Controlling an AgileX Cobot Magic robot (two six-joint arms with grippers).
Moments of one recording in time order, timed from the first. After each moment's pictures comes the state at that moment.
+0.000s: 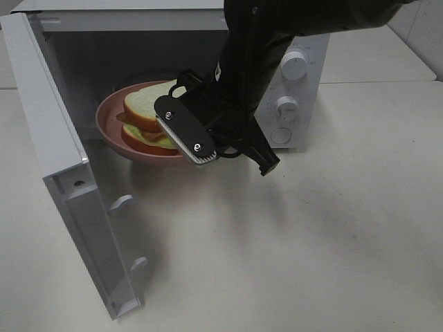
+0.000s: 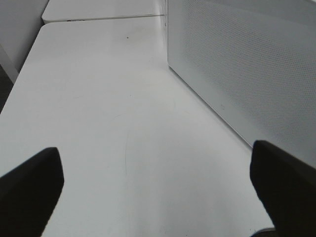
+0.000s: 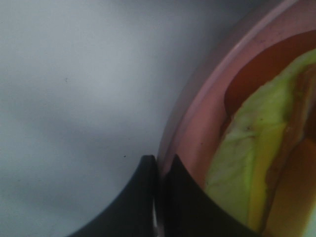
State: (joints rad) left arm 0.03 0.00 -0.50 -0.06 1.04 0.09; right arm 0.70 1.97 -1.47 0.01 0.75 -1.60
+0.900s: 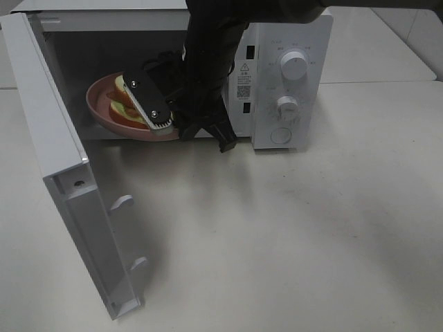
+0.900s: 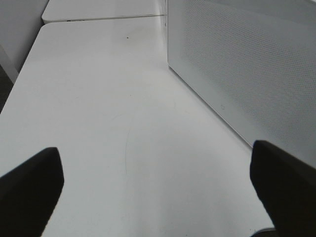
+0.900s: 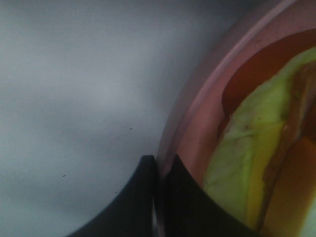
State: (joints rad) left arm 0.03 0.00 -0.50 -0.06 1.04 0.09; right arm 0.70 2.17 -1.81 0.01 0.88 -1.48
